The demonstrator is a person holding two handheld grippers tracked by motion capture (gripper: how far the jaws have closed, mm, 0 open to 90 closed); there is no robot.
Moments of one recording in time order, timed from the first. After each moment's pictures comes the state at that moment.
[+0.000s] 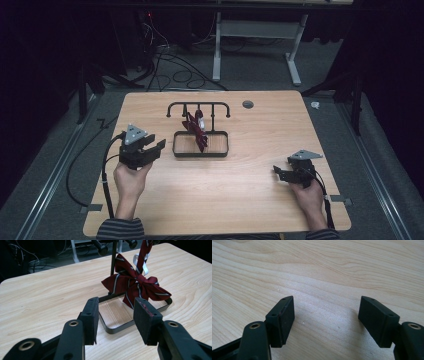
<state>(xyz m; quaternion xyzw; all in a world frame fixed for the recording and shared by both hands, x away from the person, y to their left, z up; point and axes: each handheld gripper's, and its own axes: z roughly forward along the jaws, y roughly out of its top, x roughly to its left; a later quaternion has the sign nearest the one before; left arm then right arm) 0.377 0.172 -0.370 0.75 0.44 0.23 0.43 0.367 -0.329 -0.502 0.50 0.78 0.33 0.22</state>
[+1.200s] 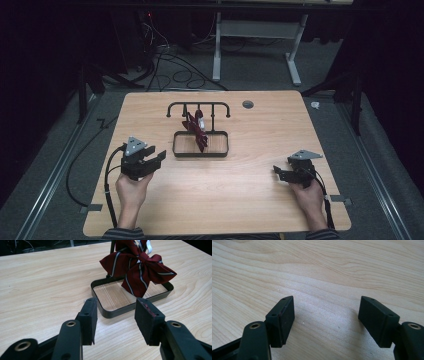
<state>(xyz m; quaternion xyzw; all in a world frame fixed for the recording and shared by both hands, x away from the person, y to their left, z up) 0.368 0.178 -0.405 0.75 0.46 0.20 0.43 0.367 -0.329 -0.502 0.50 0.78 0.33 0.22</state>
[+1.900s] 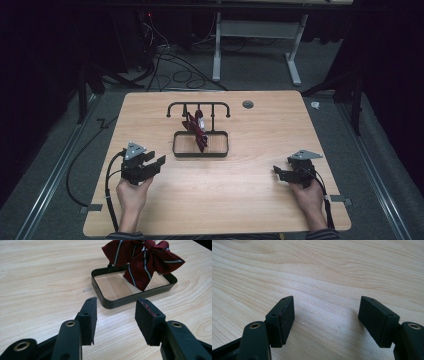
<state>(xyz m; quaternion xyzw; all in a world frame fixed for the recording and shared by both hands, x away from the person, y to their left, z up) 0.365 0.183 -0.424 0.75 0.48 0.19 0.42 0.367 -0.329 -0.502 0.50 0.78 0.33 0.22</state>
